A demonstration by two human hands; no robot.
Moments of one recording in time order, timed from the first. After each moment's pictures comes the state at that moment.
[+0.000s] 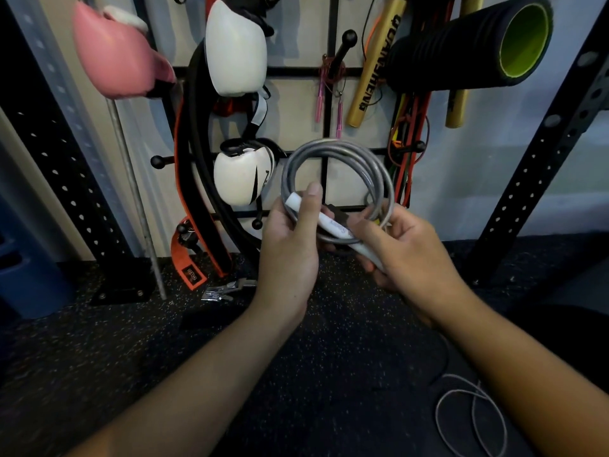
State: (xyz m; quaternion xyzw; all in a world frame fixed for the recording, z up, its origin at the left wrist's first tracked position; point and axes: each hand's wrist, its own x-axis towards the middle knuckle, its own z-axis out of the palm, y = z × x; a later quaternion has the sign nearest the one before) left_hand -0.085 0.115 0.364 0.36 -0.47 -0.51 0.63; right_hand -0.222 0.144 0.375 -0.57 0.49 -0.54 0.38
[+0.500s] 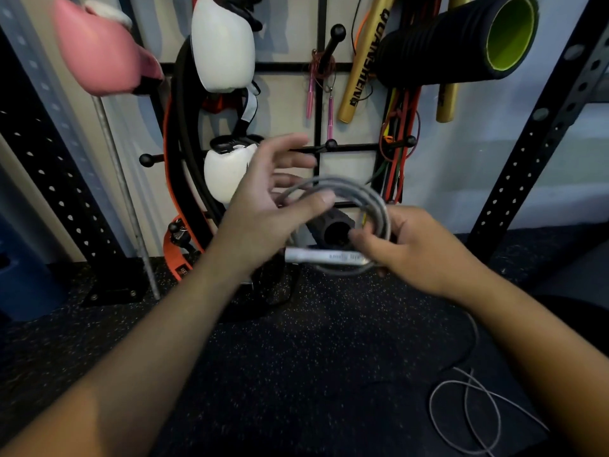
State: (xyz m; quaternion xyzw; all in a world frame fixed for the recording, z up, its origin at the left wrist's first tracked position) left_hand -0.045 0.102 0.401 0.31 -0.72 -0.36 0.50; right_hand -0.259 0.144 0.385 -0.73 0.56 -0.33 0.22
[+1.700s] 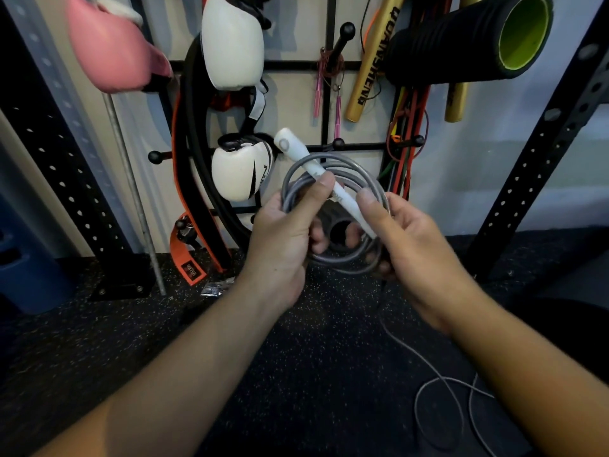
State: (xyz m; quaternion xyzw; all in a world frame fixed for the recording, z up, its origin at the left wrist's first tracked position) left_hand -0.077 0.110 0.378 0.33 -0.41 -0.62 0.58; right_hand -0.229 0.152 0.379 -0.57 0.47 -0.52 0.43
